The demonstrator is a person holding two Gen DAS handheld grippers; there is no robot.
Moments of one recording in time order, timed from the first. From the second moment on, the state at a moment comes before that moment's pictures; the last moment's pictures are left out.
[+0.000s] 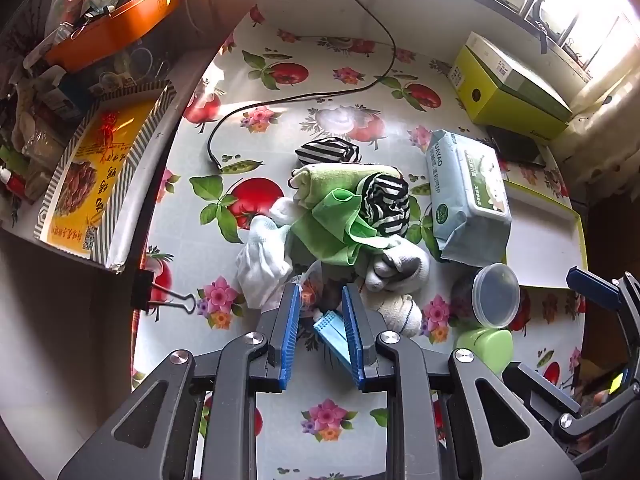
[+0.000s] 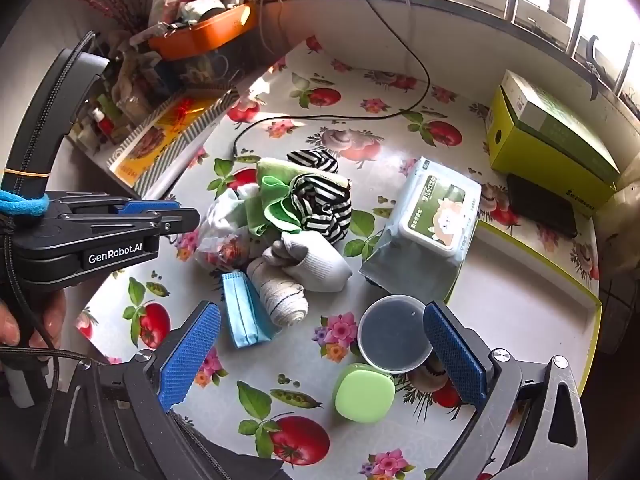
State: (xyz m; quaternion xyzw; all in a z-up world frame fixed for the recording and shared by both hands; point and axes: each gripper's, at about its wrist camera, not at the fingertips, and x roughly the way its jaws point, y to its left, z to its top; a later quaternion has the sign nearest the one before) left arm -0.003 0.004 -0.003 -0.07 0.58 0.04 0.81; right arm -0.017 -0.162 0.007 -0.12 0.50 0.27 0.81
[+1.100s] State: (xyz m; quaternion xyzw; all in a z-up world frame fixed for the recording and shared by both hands) left arm -0.007 0.011 -0.016 -0.08 0.59 0.04 0.80; right arm -0.018 -0.155 -0.003 -0.11 0.52 0.29 0.80
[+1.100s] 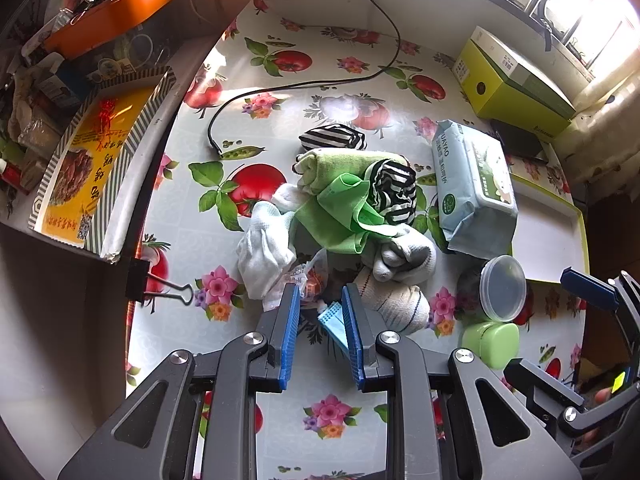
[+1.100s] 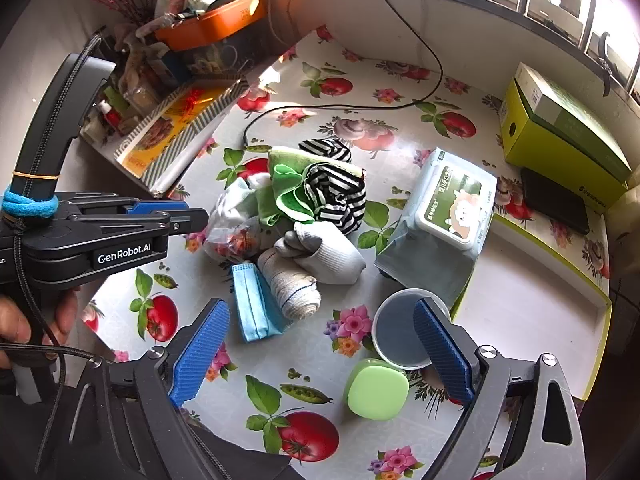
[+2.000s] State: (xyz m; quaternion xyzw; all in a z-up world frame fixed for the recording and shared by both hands) left arm -0.009 0.023 -0.037 -0.10 0.60 0.04 0.79; right arm -0.013 -0.142 -0.014 -0.11 0.54 0.31 0.78
